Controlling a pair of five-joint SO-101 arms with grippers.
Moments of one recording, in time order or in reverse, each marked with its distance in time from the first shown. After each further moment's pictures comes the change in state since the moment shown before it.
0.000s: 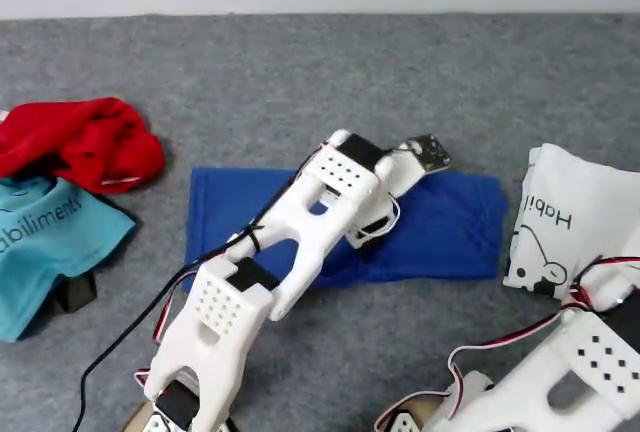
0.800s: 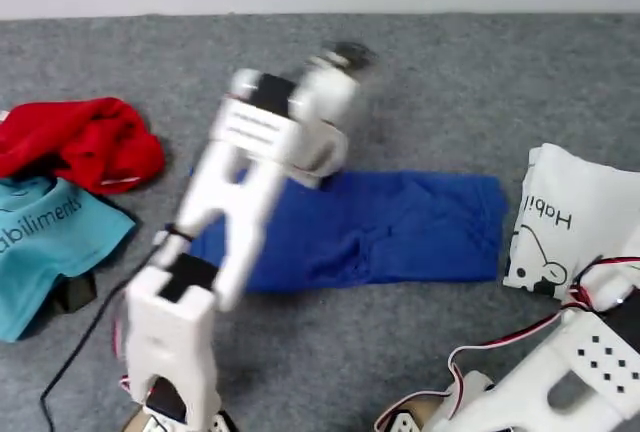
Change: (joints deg) left arm -17.5 -18.0 -4.7 10.4 10.0; right arm 0.0 0.0 0.0 0.0 0.0
